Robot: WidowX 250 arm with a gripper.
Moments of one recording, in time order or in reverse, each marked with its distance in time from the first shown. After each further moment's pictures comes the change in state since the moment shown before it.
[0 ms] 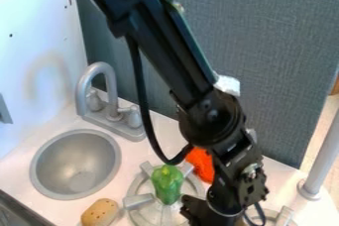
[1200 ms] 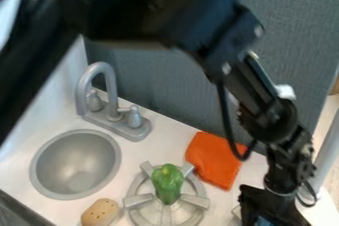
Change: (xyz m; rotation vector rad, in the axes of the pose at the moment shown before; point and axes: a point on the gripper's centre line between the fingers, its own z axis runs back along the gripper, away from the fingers) arm 0.089 -0.048 -0.031 -0.102 0.009 -0.066
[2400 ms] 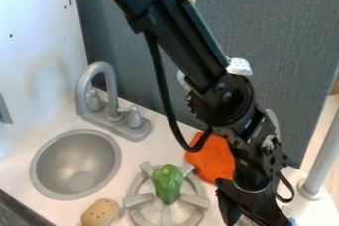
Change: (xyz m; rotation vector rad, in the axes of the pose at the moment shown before) arm -0.038 0.018 0.045 -0.064 -0.159 -0.026
